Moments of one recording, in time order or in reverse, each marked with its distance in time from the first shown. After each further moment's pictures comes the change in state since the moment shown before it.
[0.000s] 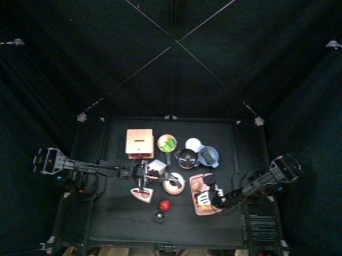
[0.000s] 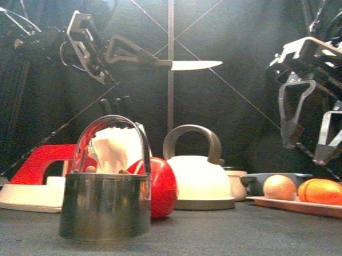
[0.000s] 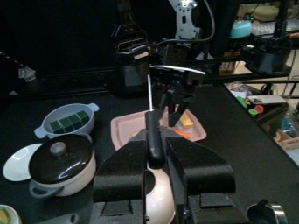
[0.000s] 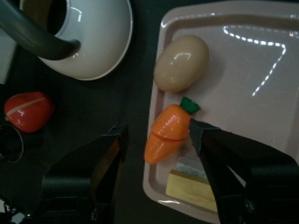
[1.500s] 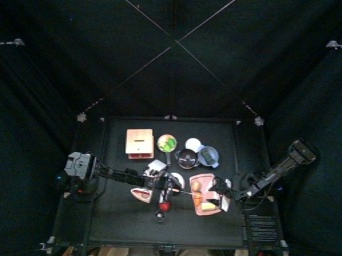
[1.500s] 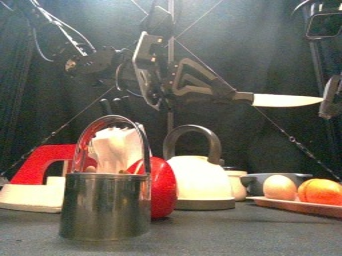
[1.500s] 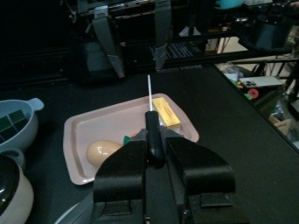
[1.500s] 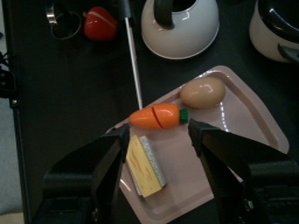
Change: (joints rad) left arm -0.101 0.480 -0.341 -0.023 -0.055 0.002; right arm 0.155 -0.453 0.265 -0.236 -0.084 -0.607
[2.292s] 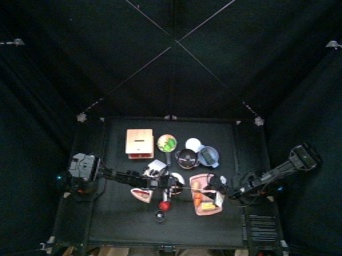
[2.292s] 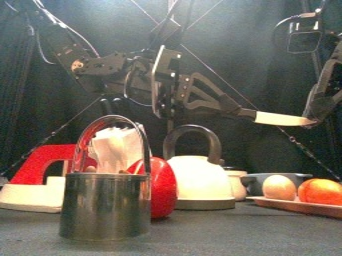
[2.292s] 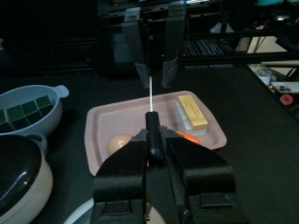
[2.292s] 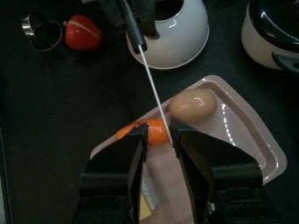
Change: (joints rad) left arm -0.032 0.046 -0.032 -0.259 0.000 0.187; right arm -0.189 0.078 0.000 -0.043 -0.156 -0.015
